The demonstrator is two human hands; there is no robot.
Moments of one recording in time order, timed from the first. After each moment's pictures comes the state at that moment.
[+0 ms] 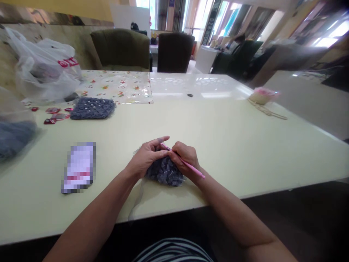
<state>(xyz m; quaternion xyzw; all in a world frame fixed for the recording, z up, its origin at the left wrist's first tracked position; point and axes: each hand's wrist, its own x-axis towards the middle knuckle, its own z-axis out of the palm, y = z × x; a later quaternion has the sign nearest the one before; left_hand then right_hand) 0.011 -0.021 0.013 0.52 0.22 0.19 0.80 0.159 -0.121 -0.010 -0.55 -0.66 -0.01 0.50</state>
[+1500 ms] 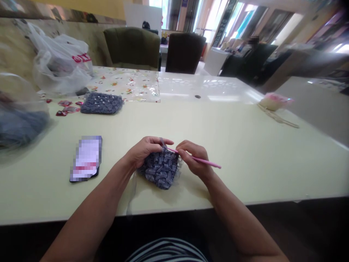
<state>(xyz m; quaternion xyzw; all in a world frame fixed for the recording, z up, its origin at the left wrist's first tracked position) -0.001 0.000 0.021 0.52 0.26 0.13 0.80 0.168 -0.125 0.004 -0.47 -0.69 0.10 0.53</state>
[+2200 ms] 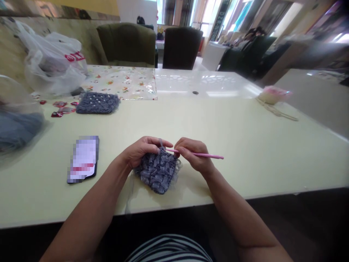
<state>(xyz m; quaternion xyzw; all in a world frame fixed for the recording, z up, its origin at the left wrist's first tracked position) -0.004 0.006 0.019 0.50 0.22 0.06 0.84 0.174 -0.127 0.012 -0.45 -0.67 0.20 0.56</state>
